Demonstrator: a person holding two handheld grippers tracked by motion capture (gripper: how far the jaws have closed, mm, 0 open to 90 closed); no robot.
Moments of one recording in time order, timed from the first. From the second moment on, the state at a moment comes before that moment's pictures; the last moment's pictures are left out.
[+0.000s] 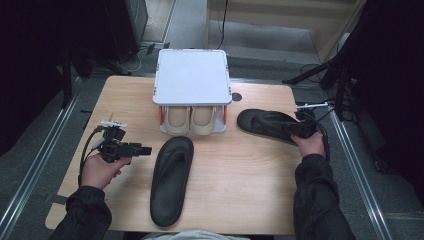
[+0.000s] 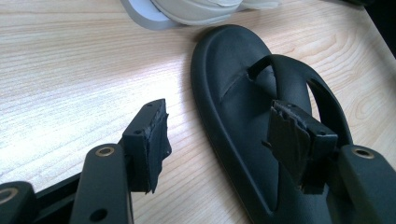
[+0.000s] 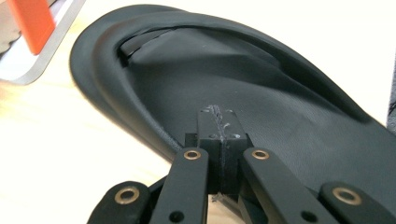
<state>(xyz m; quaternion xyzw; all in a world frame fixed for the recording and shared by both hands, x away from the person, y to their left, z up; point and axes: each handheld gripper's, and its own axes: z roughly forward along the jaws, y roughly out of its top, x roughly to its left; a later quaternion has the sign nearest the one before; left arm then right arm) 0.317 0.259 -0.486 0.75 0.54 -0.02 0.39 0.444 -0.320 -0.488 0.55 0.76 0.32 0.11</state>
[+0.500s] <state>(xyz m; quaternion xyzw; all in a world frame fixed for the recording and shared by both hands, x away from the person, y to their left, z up) 0.331 0.264 -0.485 0.74 0.55 -0.01 0.39 0.412 -0.298 -0.487 0.55 0.76 0.32 0.10</state>
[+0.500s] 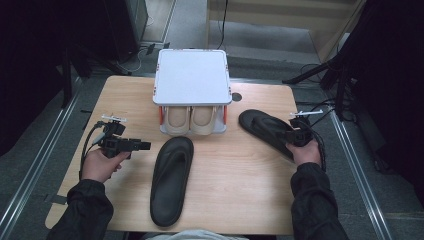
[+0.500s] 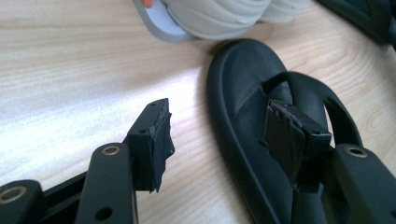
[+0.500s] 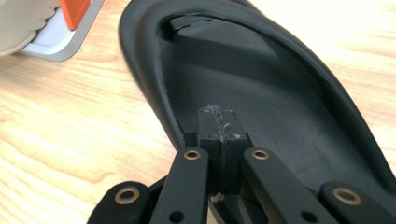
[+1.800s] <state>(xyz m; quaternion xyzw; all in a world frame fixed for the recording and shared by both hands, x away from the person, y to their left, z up) 0.316 0.263 -0.486 0.74 0.55 -0.01 0.39 0.415 -0.223 -0.489 0.52 0.78 0.33 0.08</state>
